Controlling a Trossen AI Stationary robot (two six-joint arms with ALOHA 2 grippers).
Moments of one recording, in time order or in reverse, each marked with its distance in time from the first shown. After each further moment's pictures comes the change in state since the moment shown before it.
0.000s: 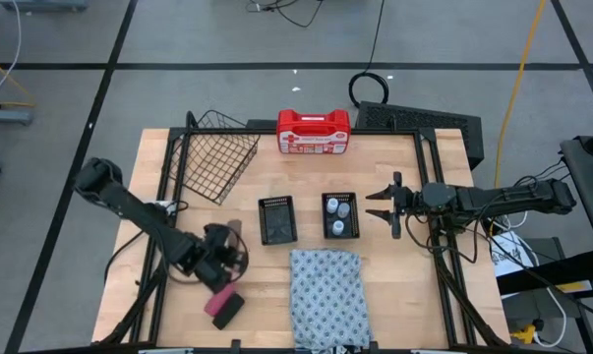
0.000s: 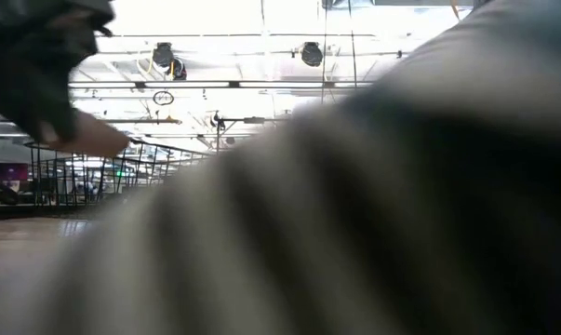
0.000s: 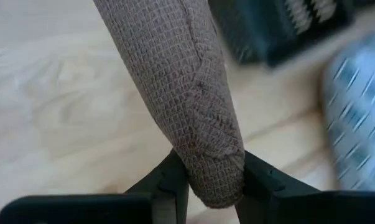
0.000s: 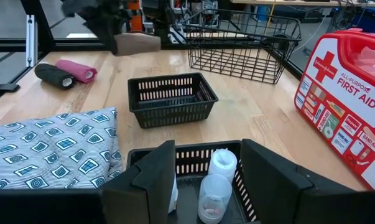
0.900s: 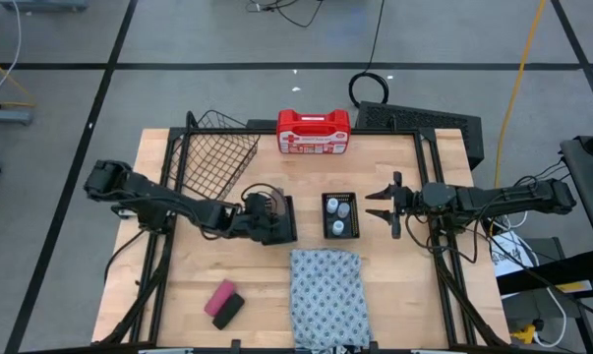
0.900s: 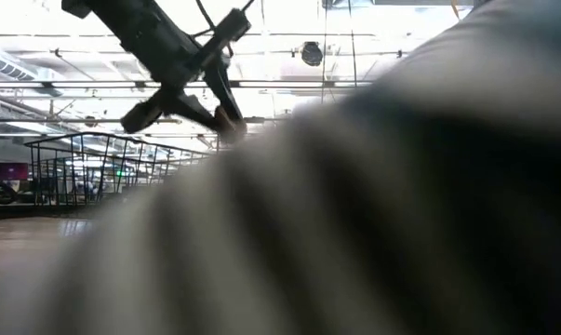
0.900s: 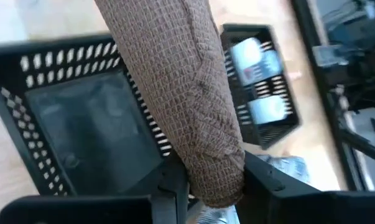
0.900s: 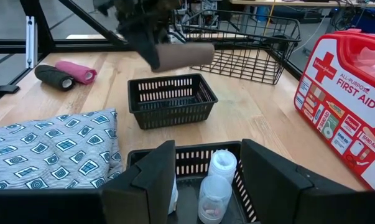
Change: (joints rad) left arm 0.415 0.098 0.000 0.646 -0.021 0.447; right arm 0.000 0.000 0.000 0.003 0.002 0.002
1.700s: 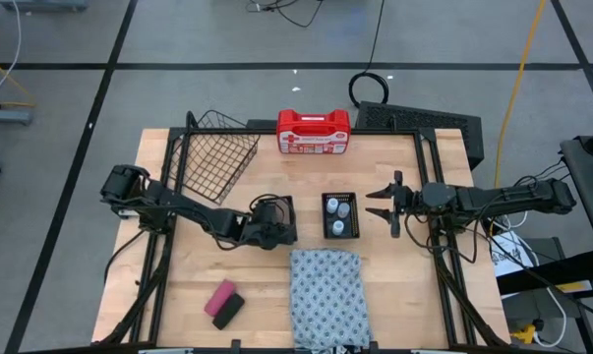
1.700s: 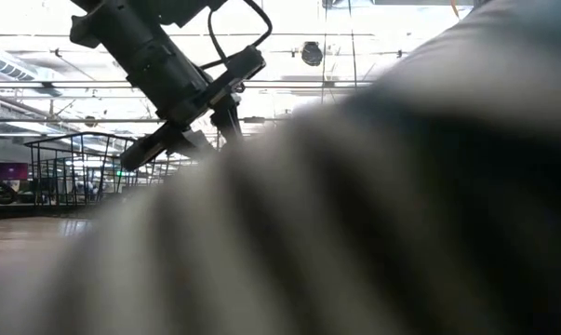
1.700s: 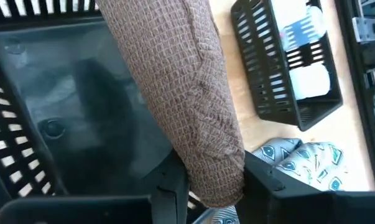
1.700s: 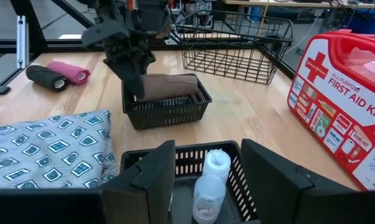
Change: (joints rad) left arm -0.012 0.153 0.000 0.090 0.058 -0.063; right arm 0.000 0.000 0.000 0.000 0.026 -0.001
